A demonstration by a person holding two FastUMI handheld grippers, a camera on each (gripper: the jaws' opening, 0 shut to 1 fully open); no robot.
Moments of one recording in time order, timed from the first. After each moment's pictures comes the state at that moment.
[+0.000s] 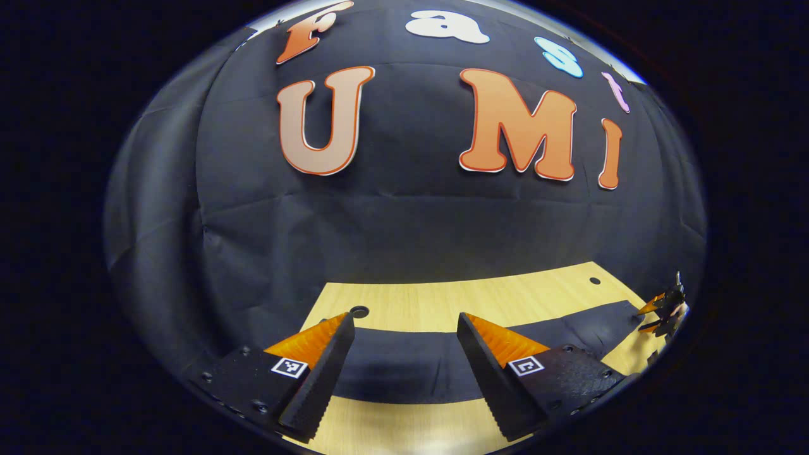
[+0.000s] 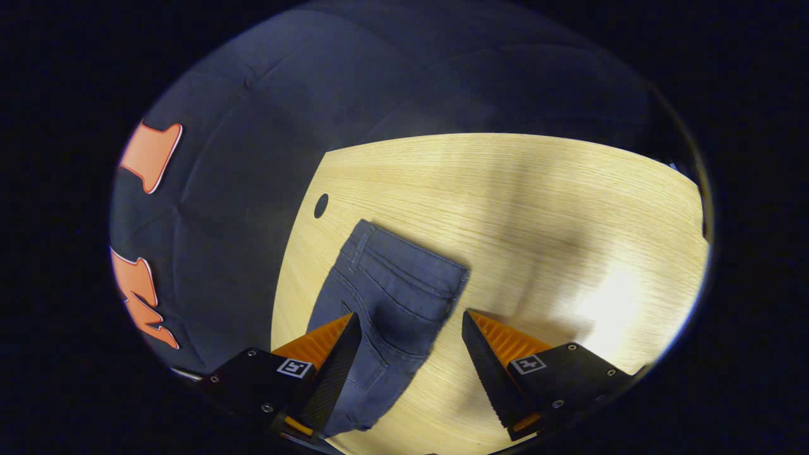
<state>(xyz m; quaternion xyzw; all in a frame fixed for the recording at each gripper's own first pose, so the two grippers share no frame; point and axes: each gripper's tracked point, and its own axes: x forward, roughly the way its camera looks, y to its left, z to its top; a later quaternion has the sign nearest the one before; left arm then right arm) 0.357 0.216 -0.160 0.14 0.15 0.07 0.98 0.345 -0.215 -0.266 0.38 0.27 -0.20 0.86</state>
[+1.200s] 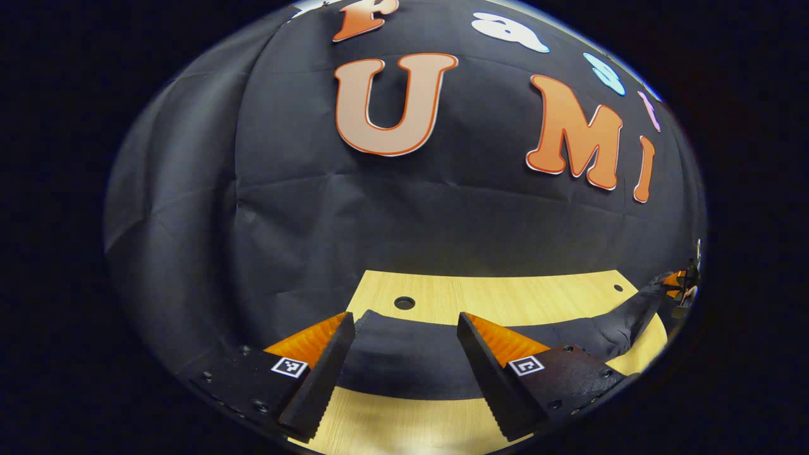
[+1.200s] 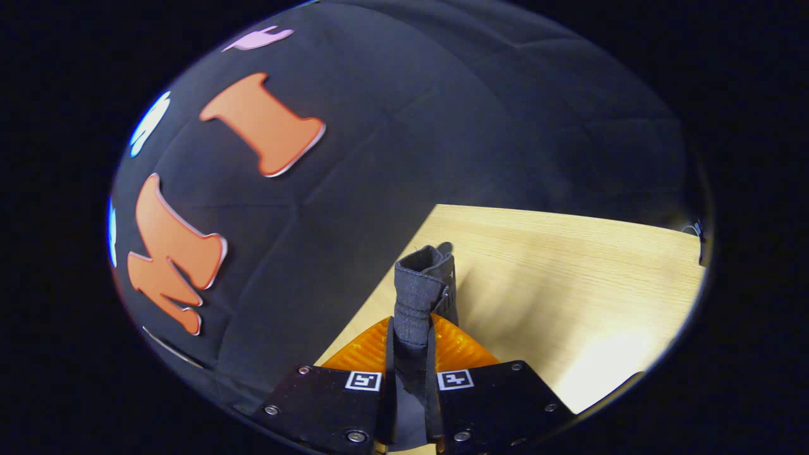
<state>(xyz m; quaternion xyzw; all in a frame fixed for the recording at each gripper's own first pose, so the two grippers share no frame) 0.348 0.343 -0.155 0.08 0.16 0.10 0.98 0.308 -0.130 -0.141 0.26 0.12 -0.13 0.95</state>
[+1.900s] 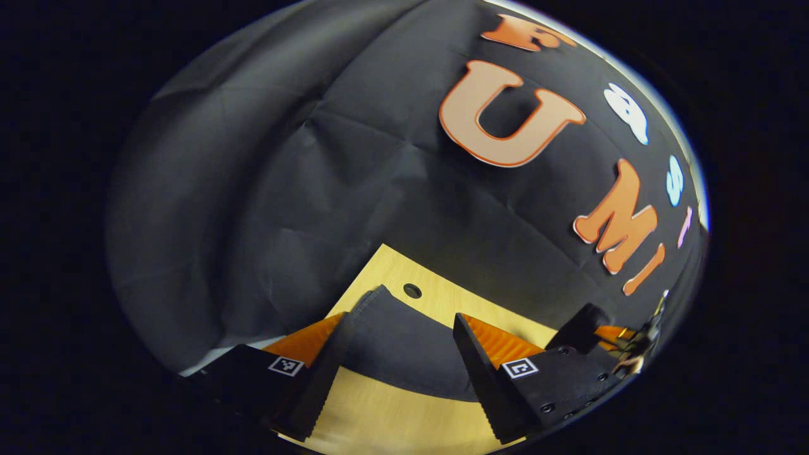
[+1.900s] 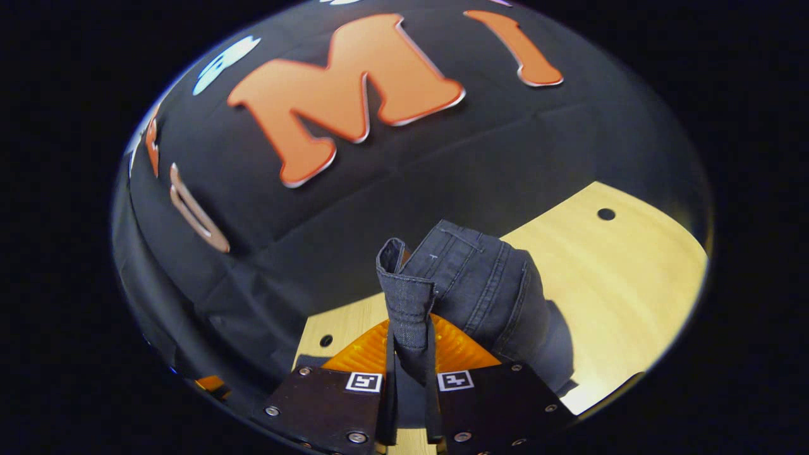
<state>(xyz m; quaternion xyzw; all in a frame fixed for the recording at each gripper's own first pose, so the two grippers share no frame) 0.314 0.443 -0.184 -0.19 0.16 0.10 0.96 0.283 0.153 -0.214 0.06 0.21 0.07 0.97</state>
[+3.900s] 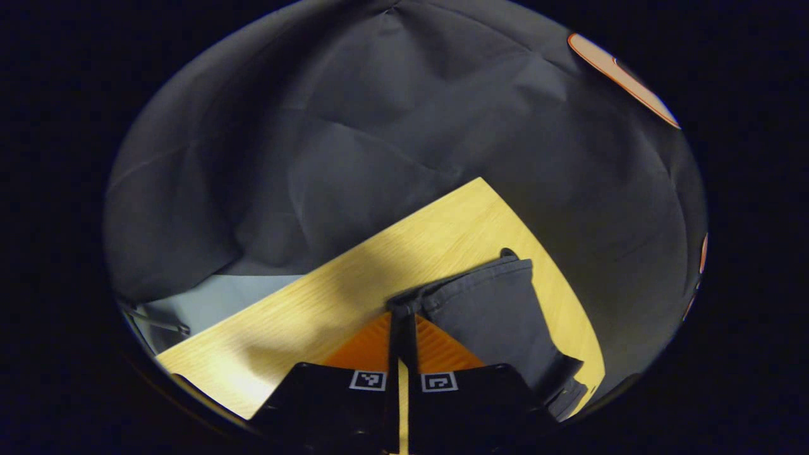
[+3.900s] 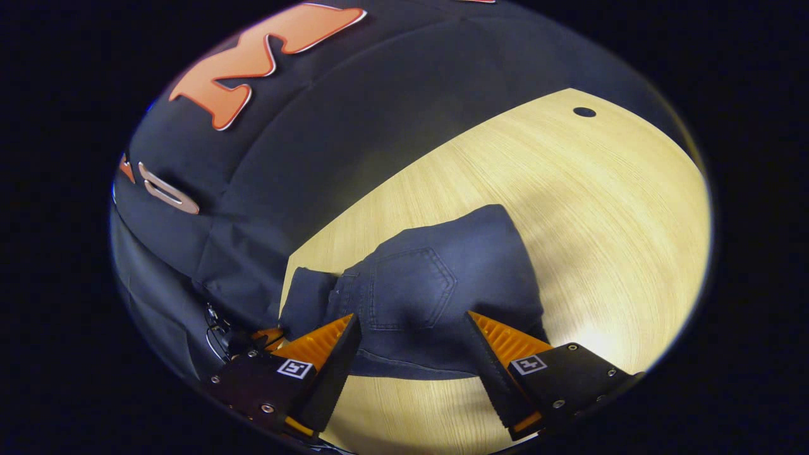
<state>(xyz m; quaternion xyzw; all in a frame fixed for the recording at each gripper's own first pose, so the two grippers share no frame) 0.489 0.473 -0.381 -0.33 0.29 0.21 0.87 0.270 0.024 -0.287 0.14 0.37 0.06 0.92</state>
